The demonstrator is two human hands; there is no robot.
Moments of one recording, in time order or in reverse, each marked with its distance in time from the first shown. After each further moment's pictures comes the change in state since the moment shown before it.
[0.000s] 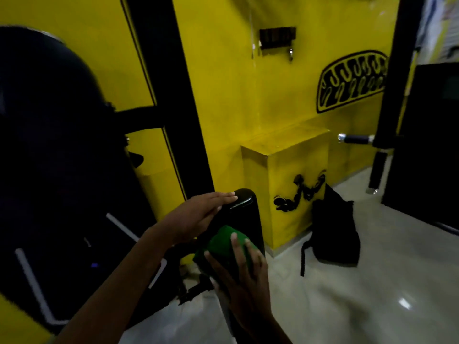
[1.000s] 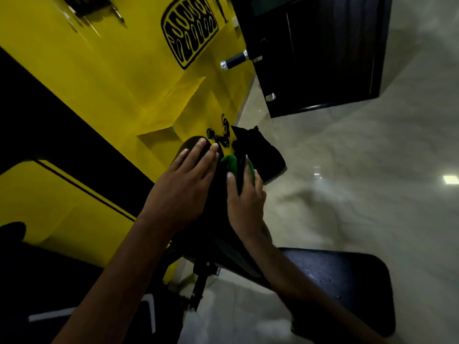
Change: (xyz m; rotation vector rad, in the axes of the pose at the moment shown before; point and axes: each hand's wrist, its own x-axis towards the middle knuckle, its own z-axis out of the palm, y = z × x) left_hand 0.020 -0.021 0.025 0.796 -0.014 0.786; right_hand 0.050 -0.037 0.032 0.281 0.465 1.303
